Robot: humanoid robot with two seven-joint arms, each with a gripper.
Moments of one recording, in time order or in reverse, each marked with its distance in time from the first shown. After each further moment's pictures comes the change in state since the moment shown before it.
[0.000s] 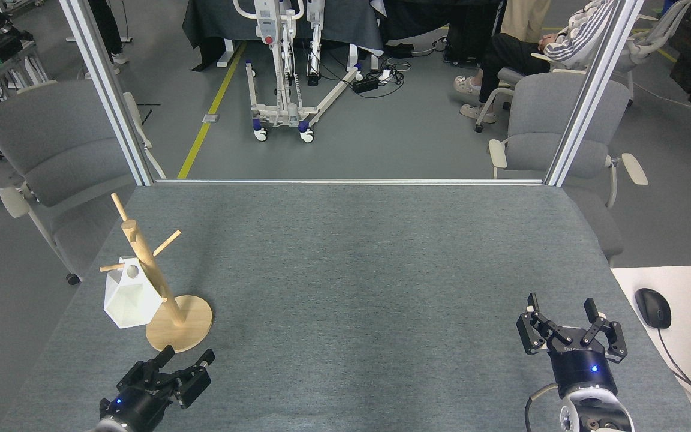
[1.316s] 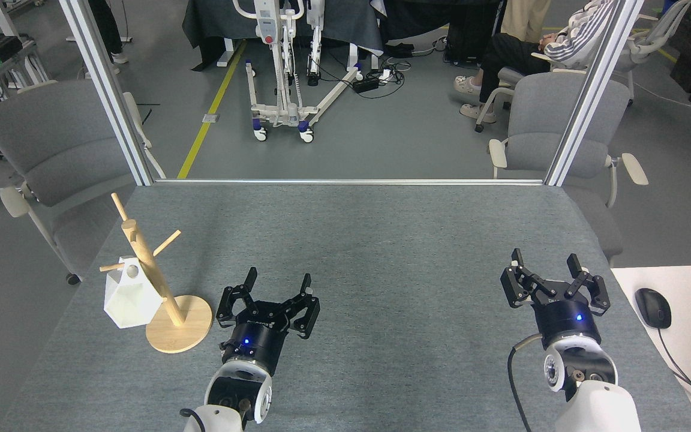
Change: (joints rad) left arm -0.028 -0.152 -0.587 -0.318 -0.148 0.785 0.171; right arm -0.131 0.054 0.007 -0.056 0.000 0.000 0.149
